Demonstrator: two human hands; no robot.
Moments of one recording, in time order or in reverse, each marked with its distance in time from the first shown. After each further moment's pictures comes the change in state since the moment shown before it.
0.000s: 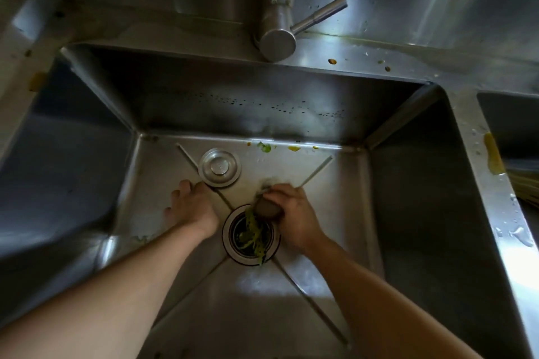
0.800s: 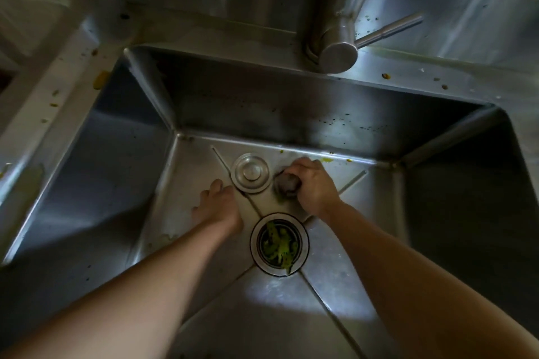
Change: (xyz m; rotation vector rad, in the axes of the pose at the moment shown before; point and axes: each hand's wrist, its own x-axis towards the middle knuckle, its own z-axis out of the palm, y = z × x) left_hand 0.005 -0.014 -0.019 -0.007 -0.144 0.066; right_hand 0.078 -0.015 -0.009 -0.199 -0.064 -0.029
